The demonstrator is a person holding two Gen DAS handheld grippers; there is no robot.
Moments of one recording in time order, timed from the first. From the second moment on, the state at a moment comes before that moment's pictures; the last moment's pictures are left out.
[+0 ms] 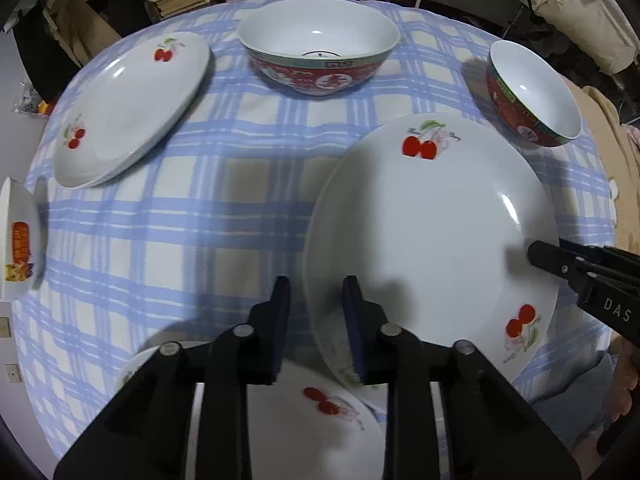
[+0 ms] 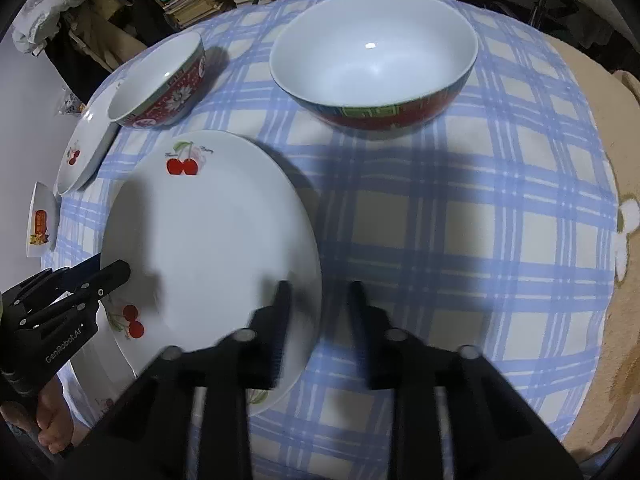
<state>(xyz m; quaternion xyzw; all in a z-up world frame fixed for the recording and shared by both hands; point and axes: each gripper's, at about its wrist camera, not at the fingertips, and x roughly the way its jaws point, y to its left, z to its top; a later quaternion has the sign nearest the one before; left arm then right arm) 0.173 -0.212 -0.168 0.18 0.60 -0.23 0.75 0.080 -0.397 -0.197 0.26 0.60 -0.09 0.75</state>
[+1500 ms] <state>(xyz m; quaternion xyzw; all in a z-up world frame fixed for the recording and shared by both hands) 0.140 -0.077 -0.095 0.14 0.58 -0.19 0.78 0.076 -0.297 -0.122 0.27 0.49 0.03 0.83</state>
